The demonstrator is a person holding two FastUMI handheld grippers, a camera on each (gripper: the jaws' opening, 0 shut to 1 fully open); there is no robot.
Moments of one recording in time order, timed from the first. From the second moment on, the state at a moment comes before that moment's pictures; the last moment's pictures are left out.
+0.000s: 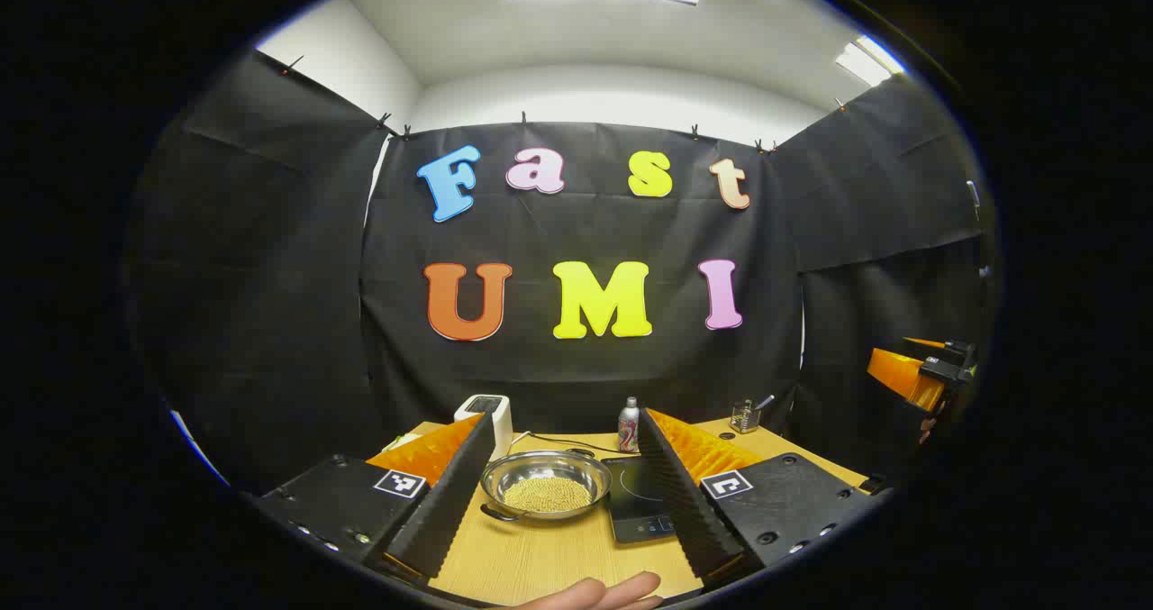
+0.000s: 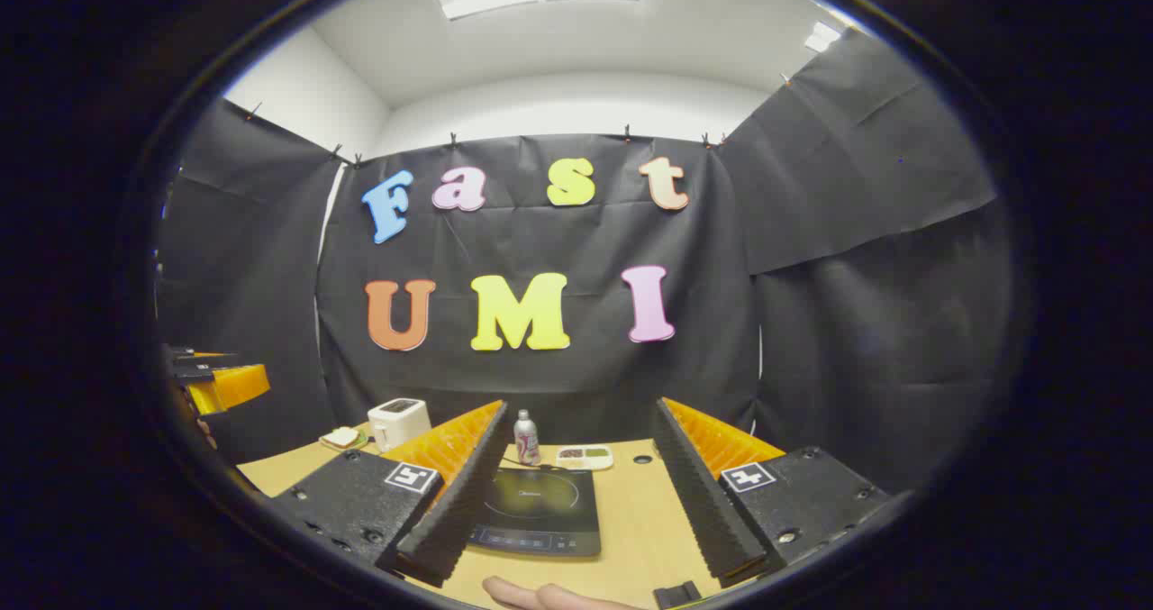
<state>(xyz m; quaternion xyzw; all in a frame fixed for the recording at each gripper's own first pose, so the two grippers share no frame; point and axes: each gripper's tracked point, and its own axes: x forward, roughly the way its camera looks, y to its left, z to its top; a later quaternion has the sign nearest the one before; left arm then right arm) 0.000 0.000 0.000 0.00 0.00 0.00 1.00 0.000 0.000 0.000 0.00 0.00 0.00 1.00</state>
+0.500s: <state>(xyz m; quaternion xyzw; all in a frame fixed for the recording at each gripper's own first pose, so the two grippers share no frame) 0.002 0.006 -0.008 0.00 0.00 0.00 1.00 -0.013 0.005 0.004 0.02 -0.01 0.04 1.00</state>
